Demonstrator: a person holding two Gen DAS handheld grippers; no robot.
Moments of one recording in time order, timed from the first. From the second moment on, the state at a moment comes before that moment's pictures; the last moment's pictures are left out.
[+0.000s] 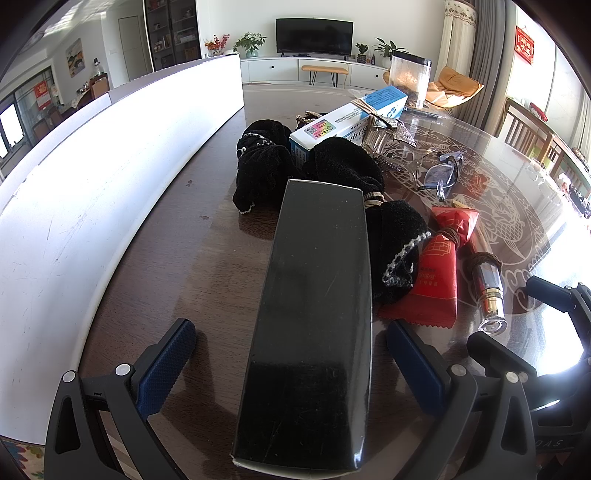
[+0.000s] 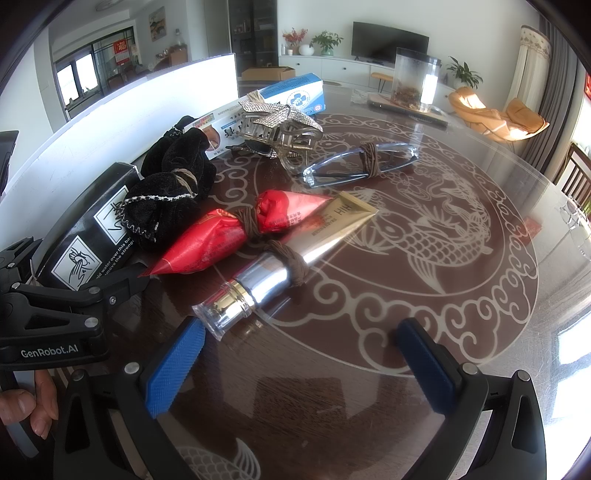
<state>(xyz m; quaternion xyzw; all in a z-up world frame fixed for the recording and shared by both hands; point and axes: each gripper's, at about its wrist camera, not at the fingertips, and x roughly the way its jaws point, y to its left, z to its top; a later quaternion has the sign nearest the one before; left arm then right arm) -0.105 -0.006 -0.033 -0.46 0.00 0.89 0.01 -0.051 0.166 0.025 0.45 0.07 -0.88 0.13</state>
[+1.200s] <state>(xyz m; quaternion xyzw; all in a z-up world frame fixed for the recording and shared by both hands) -0.075 -0.017 -0.004 -0.48 0.02 0.87 0.07 -0.075 0.173 0.040 0.50 -0.05 -0.84 0.17</state>
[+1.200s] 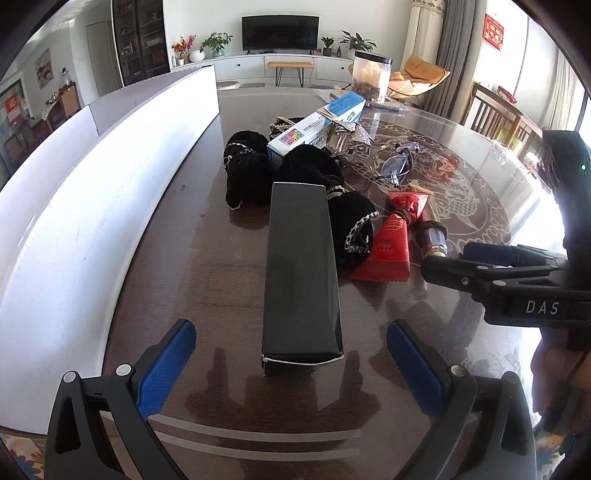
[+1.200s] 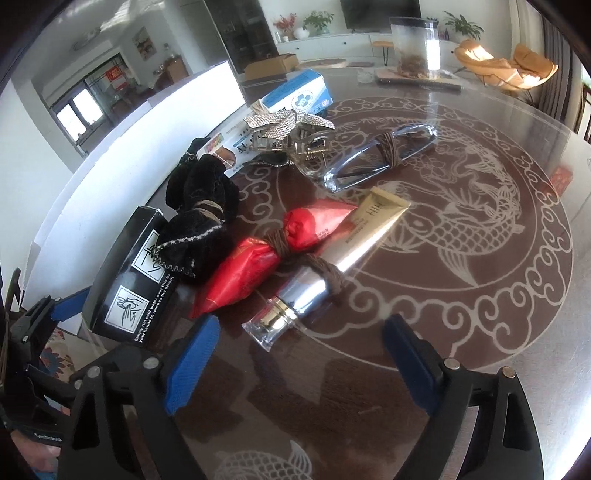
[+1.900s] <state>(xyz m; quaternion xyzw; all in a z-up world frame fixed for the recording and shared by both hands) -0.069 -0.010 0.000 -0.50 0.01 0.87 0.07 -0.076 0.206 0.043 0.54 0.04 -0.83 0.16</state>
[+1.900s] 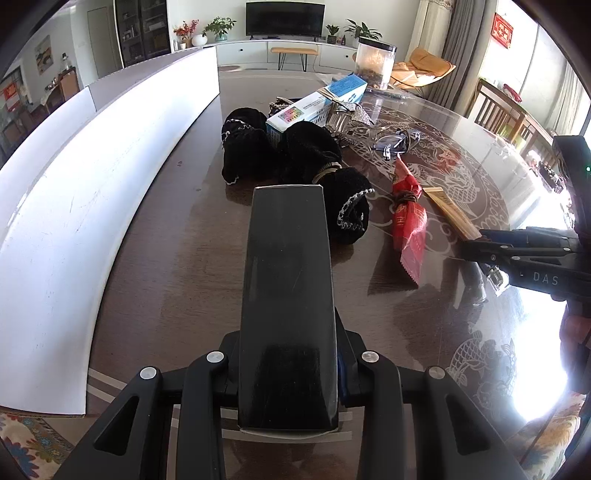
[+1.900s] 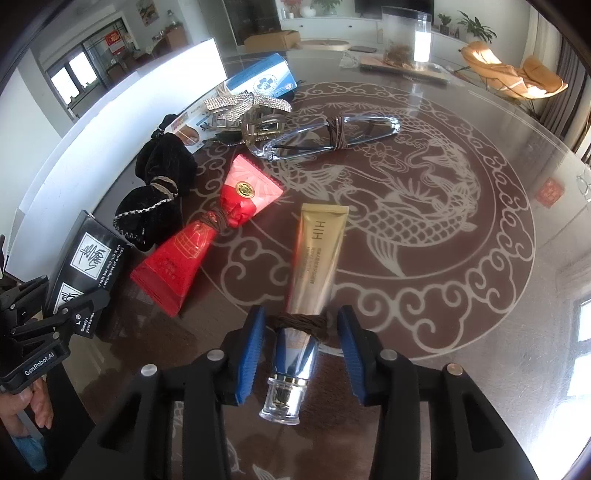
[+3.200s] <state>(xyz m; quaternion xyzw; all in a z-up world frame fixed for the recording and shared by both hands) -0.147 -0.294 0.034 -0.53 -0.06 0.83 -0.15 -0.108 -0.202 0.094 0.44 0.19 -0.79 0.38</state>
